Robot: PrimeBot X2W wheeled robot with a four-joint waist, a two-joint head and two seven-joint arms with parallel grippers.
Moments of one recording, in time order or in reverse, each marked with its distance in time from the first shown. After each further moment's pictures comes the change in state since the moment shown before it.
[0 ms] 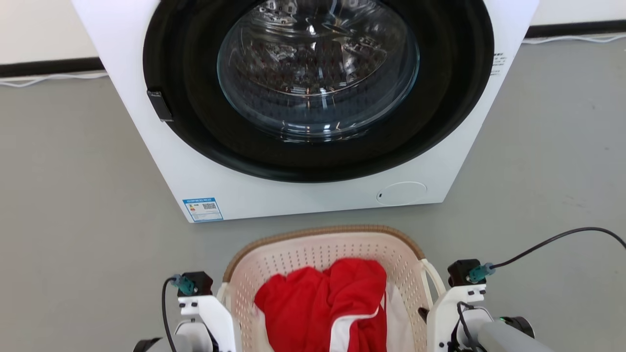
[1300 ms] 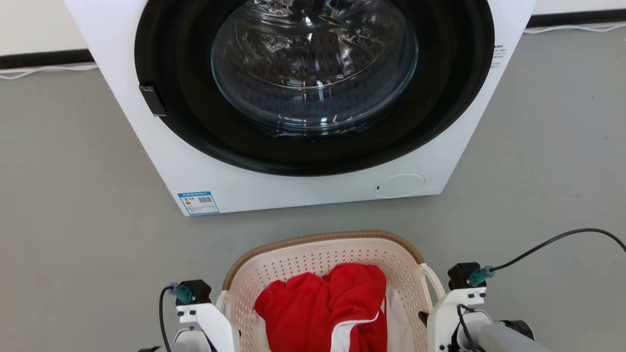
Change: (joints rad) left arm 0.020 0.007 -0.090 0.001 -0.111 0.001 -0.019; right arm -0.007 -0.004 0.108 0.011 0.112 0.000 0.006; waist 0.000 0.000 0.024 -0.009
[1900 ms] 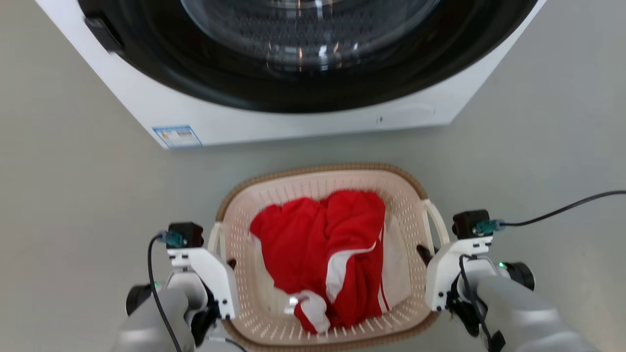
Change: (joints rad) left arm -0.150 0.005 -0.020 0.015 -0.001 -0.001 -0.128; right arm -0.137 -0.007 0.027 0.005 0.007 0.000 -0.135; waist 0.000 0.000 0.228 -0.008
